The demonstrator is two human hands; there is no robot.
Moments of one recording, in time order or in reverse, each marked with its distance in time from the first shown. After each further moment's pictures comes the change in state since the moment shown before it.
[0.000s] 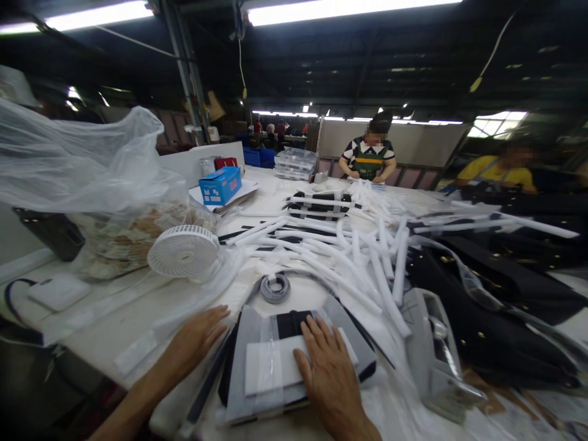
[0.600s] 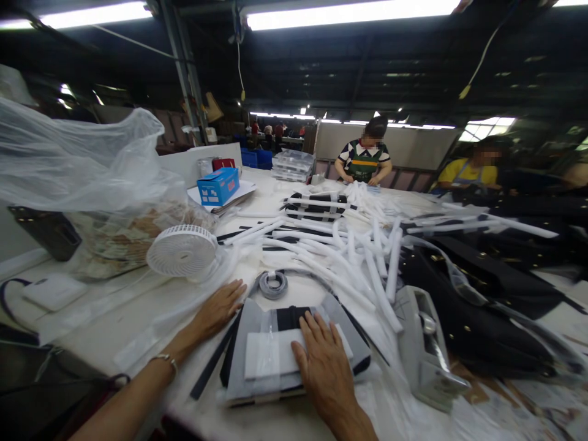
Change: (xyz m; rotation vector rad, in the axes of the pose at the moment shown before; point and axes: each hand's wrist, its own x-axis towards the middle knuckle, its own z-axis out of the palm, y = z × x) left_hand 0.044 -0.031 0.063 0.047 -0.228 0.111; right_hand 0.006 -0.006 -0.009 0.008 -0.100 0.085
